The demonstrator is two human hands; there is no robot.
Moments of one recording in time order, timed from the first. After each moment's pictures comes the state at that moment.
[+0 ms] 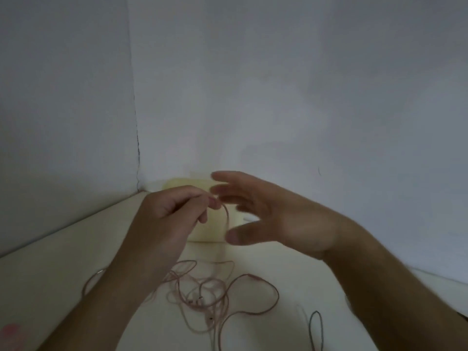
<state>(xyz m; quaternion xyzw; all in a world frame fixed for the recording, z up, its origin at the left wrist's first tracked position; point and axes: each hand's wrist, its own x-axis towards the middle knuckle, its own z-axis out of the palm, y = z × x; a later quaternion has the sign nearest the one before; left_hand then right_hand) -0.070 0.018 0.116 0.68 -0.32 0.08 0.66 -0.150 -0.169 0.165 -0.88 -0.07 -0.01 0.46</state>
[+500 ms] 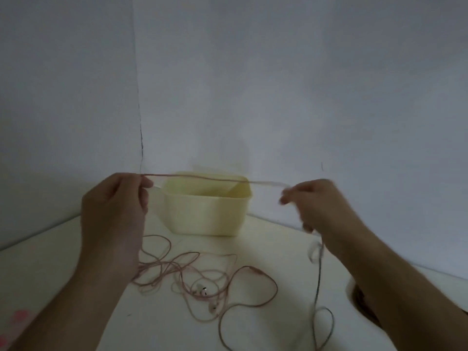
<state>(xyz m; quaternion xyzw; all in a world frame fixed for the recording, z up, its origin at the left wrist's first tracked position) -0.042 0.049 0.108 0.60 -0.07 0.19 0.77 -0.146 -0.211 0.141 -0.84 0.23 -0.26 0.42</state>
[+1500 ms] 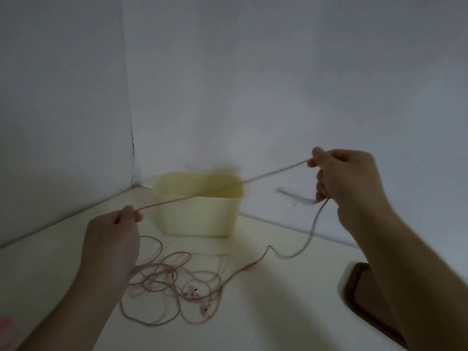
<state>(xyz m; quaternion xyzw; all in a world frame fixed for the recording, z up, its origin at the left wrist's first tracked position) -0.014 0.049 0.052 0.68 -0.02 0.10 0.72 -0.155 -0.238 0.174 -0.71 0.24 -0.44 0.50</state>
